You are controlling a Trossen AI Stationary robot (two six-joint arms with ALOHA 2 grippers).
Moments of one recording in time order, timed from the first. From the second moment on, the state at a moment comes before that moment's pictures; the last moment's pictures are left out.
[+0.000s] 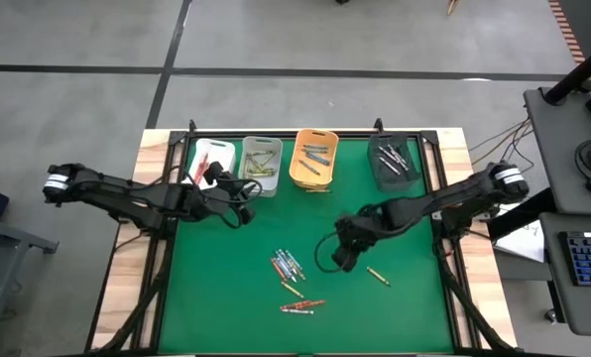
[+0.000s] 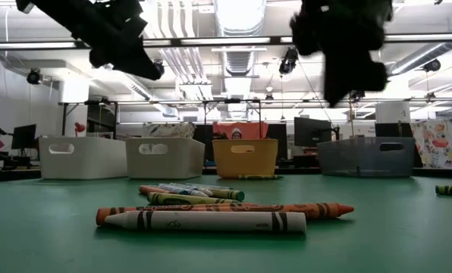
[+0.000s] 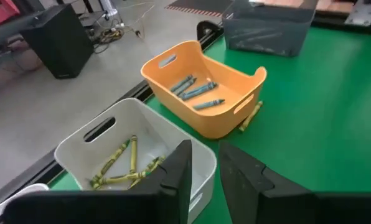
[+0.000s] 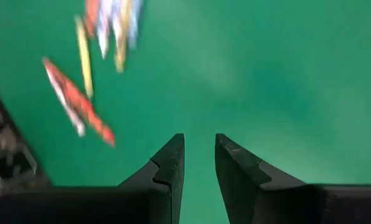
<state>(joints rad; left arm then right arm) -0.11 1.06 0.69 -0.24 -0.75 -0.30 0.22 1.52 1.08 -0.65 -0.07 0.93</state>
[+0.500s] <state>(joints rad) -0.11 1.07 0.69 -0.21 -0.78 -0.19 0.37 1.75 1.16 -1.06 -0.30 1.17</state>
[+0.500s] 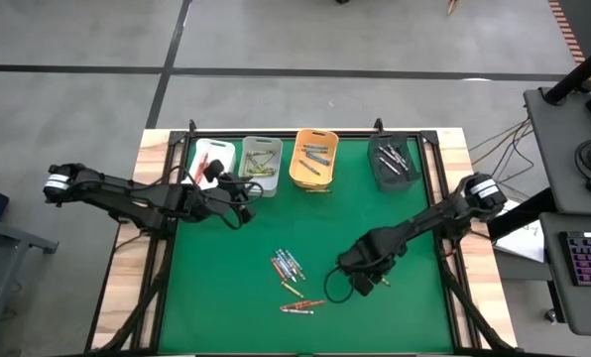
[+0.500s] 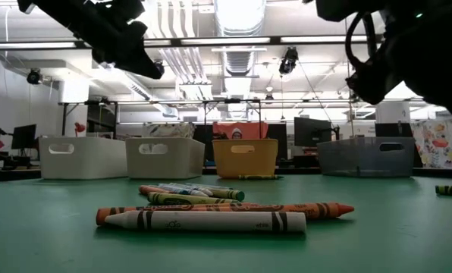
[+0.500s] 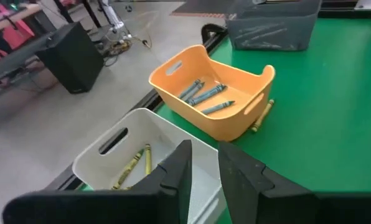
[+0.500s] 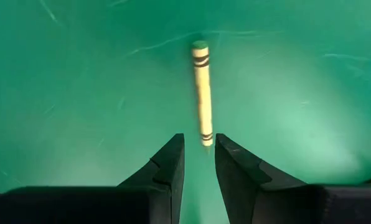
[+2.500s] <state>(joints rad) -0.11 1.07 0.69 -0.16 -0.83 -0.16 0.33 1.69 1.07 -0.83 0.03 1.06</state>
